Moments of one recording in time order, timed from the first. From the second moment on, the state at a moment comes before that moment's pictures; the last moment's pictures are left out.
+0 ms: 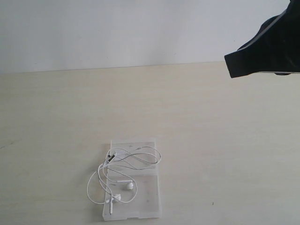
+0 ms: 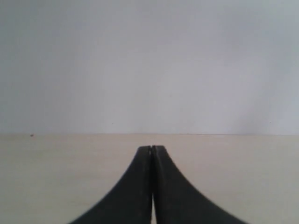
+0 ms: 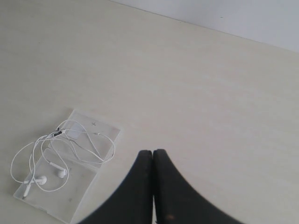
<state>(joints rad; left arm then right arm) 0.09 0.05 0.00 -0.50 0.00 0.41 0.81 1.03 -1.02 -0.41 0.84 0.47</state>
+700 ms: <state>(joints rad) 0.20 0.01 0.00 -0.34 0.32 0.38 0.81 1.03 -1.02 -0.41 0.84 0.47</state>
